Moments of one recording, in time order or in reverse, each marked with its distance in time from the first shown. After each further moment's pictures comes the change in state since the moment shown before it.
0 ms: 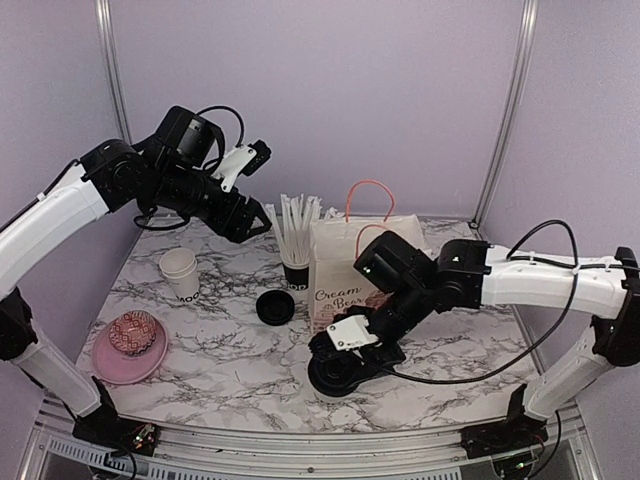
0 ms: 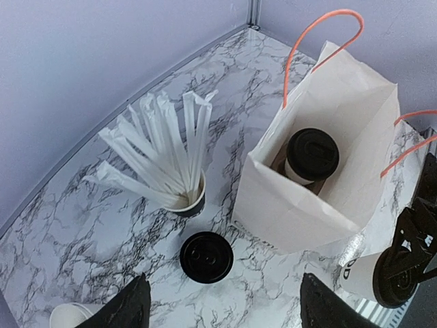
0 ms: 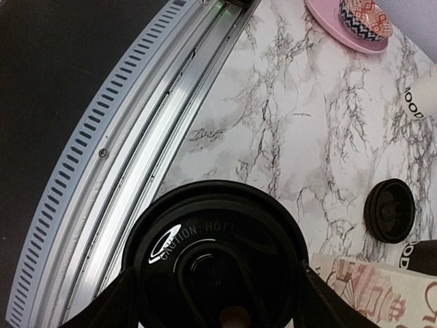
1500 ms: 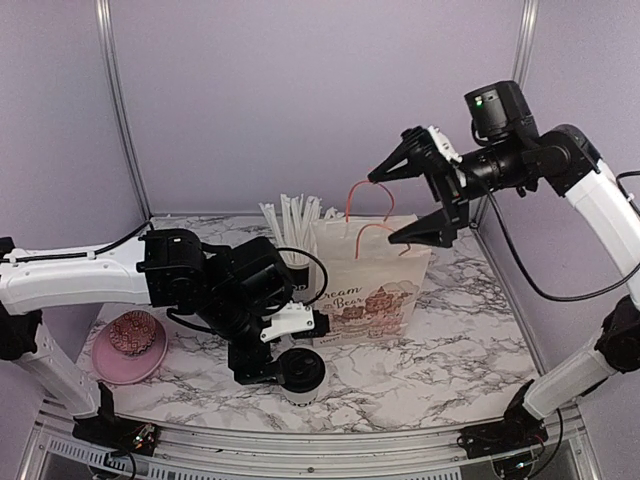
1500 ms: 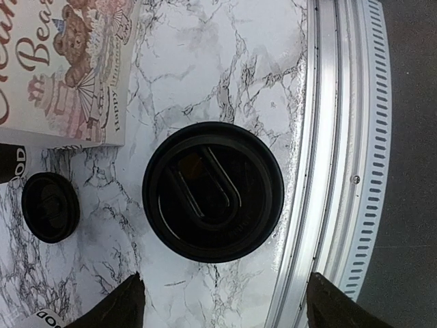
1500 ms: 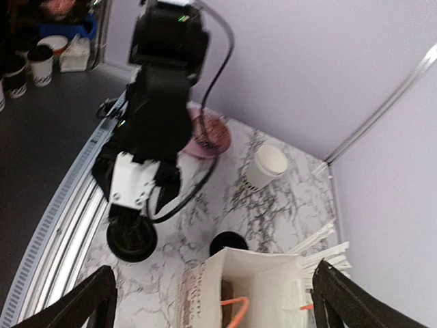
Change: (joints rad) left arm -0.402 -0.007 -0.377 -0.090 0.054 0.191; right arm -0.318 0.007 0.679 -0.300 -0.312 -0.051
